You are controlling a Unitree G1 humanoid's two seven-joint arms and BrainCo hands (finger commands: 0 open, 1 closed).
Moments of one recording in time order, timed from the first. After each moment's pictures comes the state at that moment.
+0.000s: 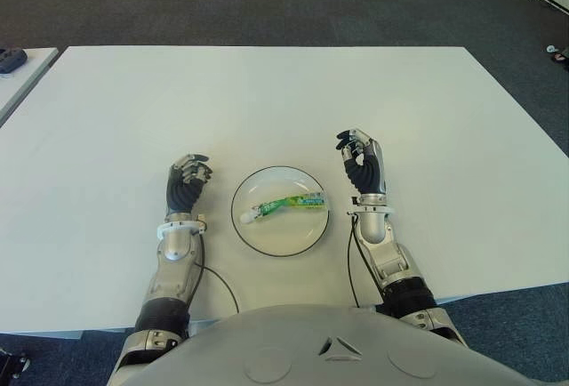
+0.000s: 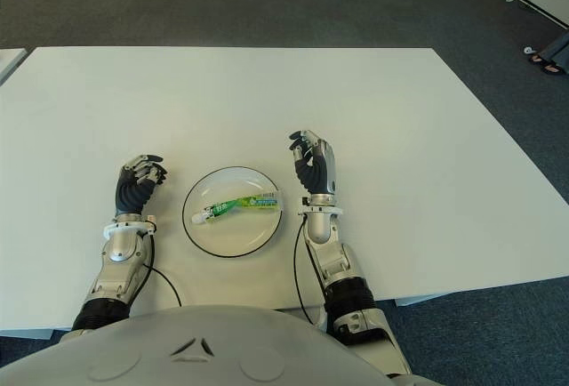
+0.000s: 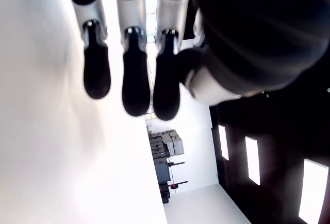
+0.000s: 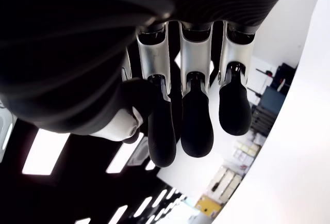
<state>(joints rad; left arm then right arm) 0.14 0.07 0.09 0.42 0.12 -0.46 0.20 0.00 -0.11 0.17 0.29 -0.52 -0.41 -0.49</state>
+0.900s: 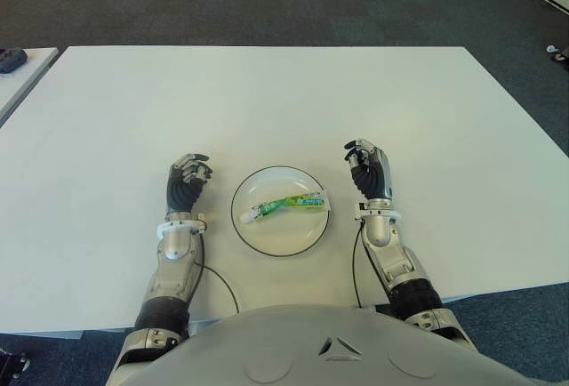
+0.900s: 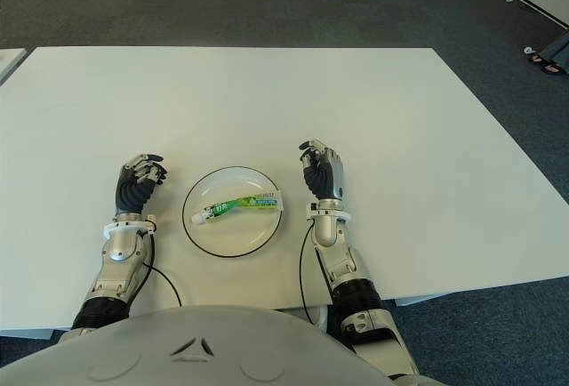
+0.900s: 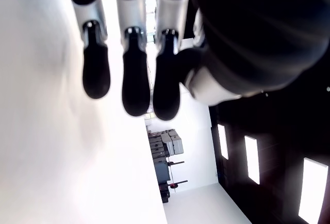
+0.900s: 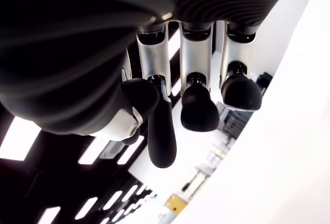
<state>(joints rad) 0.13 0.07 0.09 0.43 0.12 -0.46 0.20 0.00 -0.16 0.16 0.37 -0.55 -0.37 -0.50</state>
